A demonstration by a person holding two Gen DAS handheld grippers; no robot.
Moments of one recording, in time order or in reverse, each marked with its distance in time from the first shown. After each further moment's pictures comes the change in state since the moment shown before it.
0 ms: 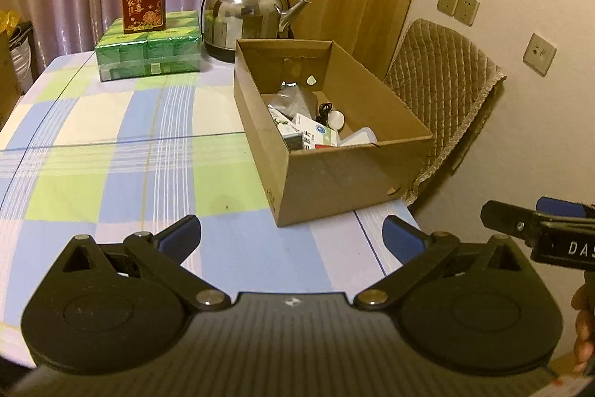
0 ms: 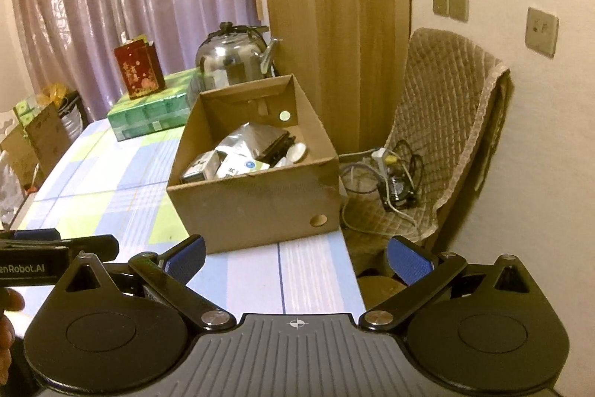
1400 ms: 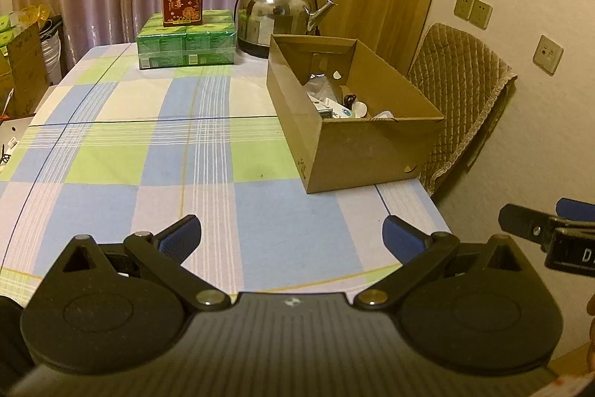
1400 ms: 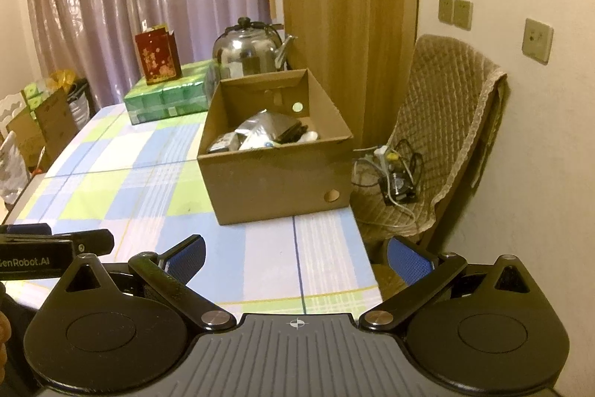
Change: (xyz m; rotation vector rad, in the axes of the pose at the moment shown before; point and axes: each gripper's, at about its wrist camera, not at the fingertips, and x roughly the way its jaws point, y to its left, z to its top) left arm -0.048 0.018 -0.046 -0.041 -0.030 0.076; right arm -0.032 0.035 -0.037 -0.036 -0.001 -0.010
